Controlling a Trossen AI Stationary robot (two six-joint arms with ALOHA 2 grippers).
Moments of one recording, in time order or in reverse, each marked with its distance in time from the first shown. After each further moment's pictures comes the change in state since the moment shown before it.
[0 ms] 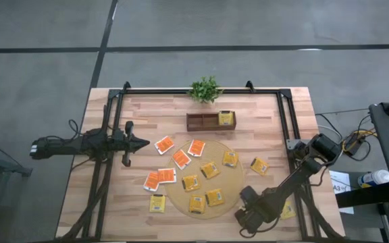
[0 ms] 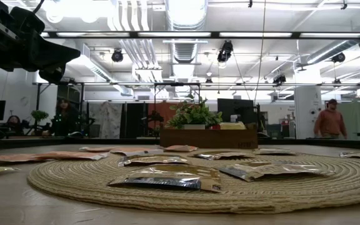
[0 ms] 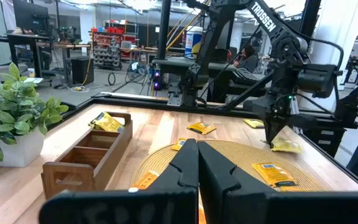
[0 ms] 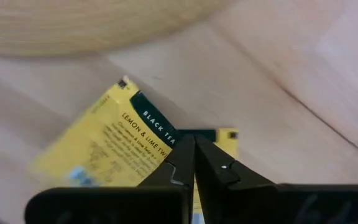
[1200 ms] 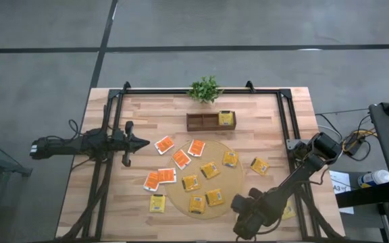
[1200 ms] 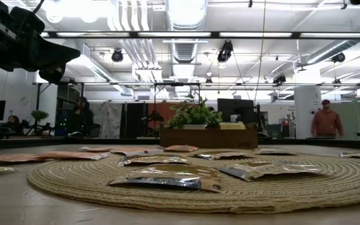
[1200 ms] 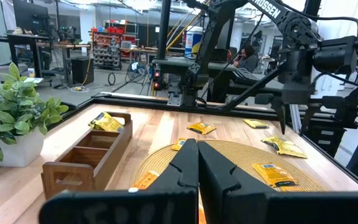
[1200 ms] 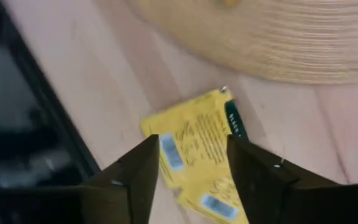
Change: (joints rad) left arm 0.000 0.000 0.000 0.000 0.000 0.000; right arm -0.009 -0.009 0.153 0.005 0.034 -0.495
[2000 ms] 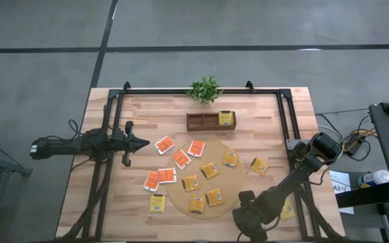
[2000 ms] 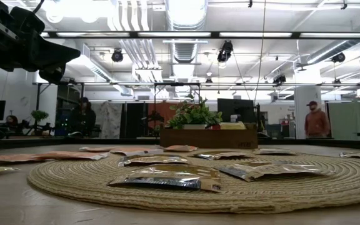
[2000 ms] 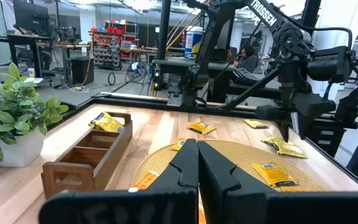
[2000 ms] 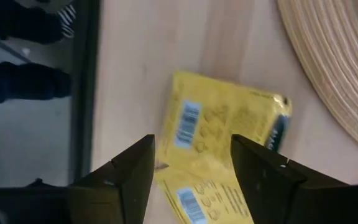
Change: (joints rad) left arm 0.000 0.000 0.000 0.000 0.000 0.000; right arm -0.004 0.001 -0.102 0.157 -0.164 -0.619
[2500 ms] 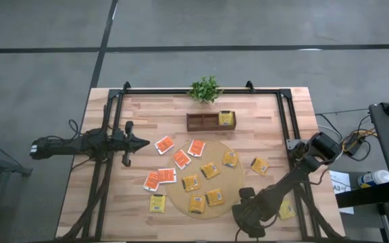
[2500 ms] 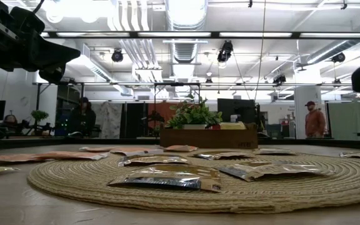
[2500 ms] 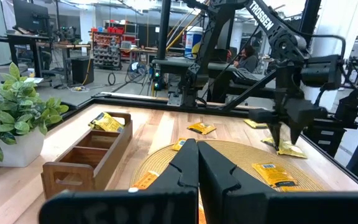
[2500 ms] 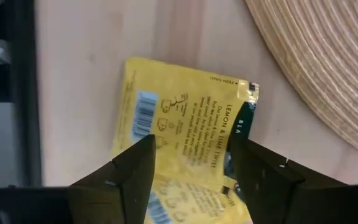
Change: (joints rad) left arm 0.000 0.000 0.000 0.000 0.000 0.000; right arm -0.024 0.004 -0.058 0.005 0.033 0.008
